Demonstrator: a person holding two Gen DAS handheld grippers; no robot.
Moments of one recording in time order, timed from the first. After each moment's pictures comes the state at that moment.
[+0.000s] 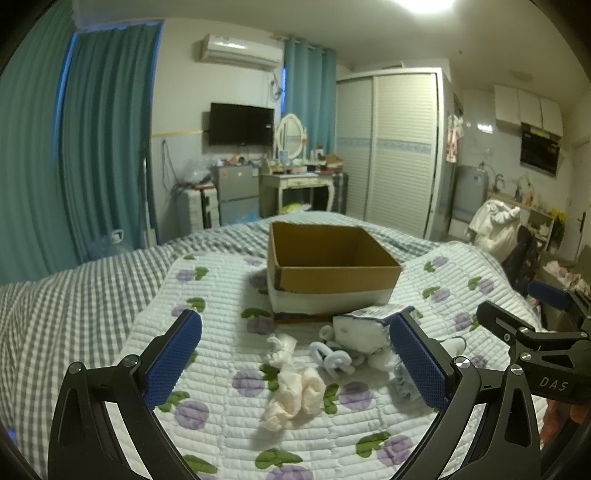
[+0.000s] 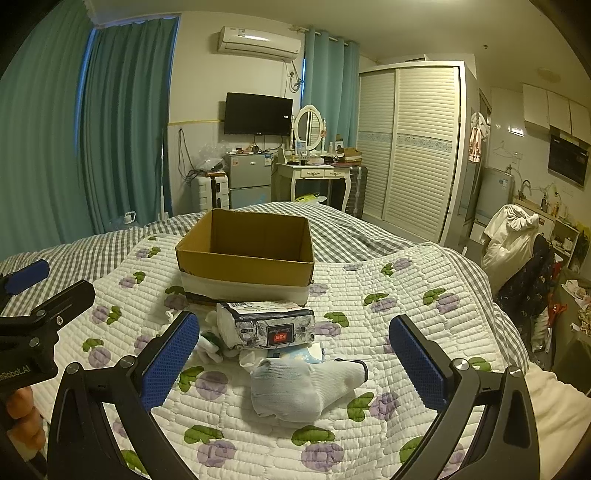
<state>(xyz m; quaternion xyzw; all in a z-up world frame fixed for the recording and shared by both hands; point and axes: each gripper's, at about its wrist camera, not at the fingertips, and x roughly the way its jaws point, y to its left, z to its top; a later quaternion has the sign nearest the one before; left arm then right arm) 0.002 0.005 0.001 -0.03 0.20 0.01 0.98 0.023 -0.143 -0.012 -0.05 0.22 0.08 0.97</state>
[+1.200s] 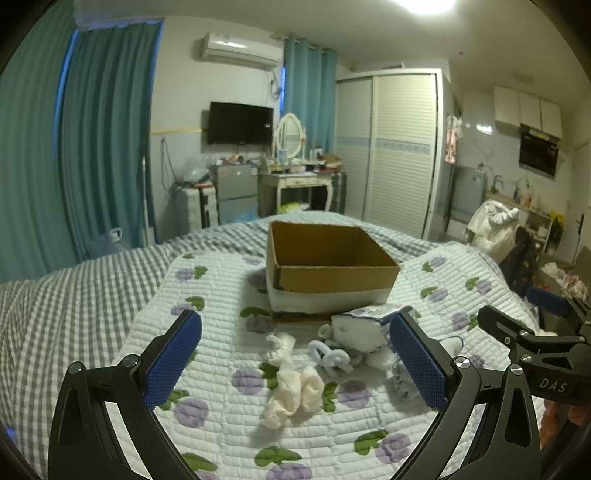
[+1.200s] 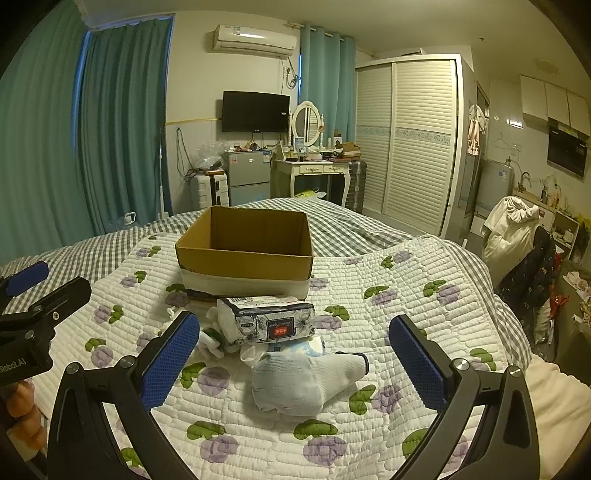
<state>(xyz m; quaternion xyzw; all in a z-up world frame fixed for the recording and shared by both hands) -0.004 0.002 -0.003 -0.03 0.20 0.01 0.98 0.024 -0.146 -0.017 -0.04 0.23 0.07 0.97</state>
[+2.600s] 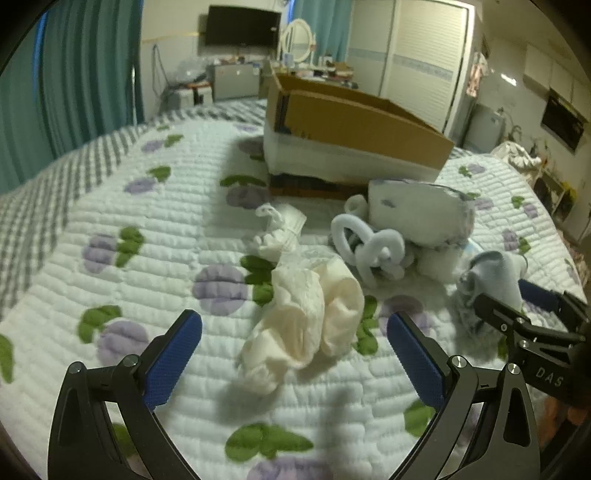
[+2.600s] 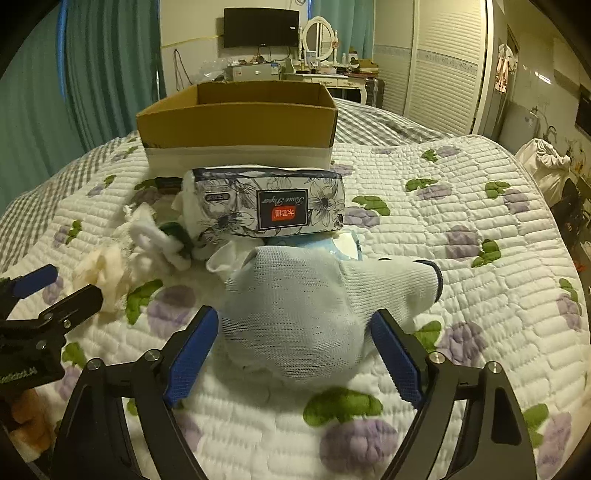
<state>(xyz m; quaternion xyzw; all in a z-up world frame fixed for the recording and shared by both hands) 0.078 0.011 -0.128 -0.07 0.39 0.00 0.92 0.102 -0.135 -0.142 -0.05 0.39 0.09 0.91</state>
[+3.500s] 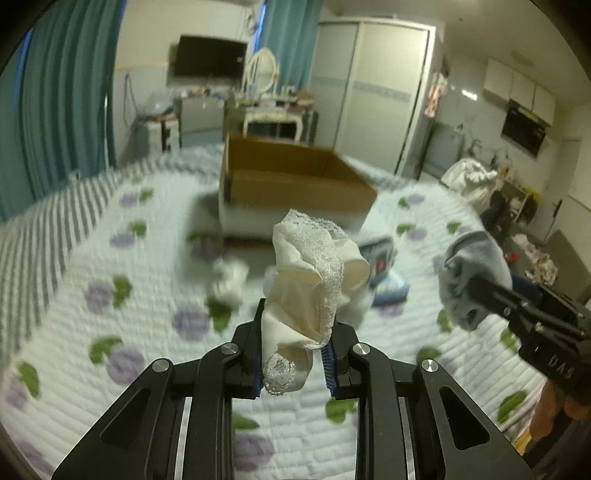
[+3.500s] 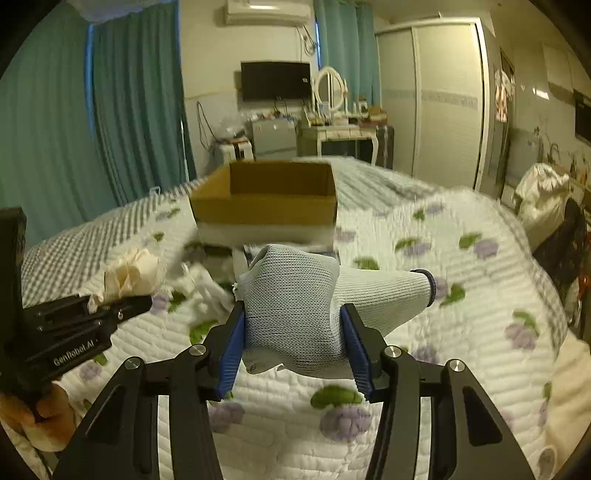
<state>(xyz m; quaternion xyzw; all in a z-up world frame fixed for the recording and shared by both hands) 0.036 -0.008 -0.044 -0.06 0.32 -0.07 0.94 0.036 -0.155 -0.056 -0.02 0.29 0.14 0.95</state>
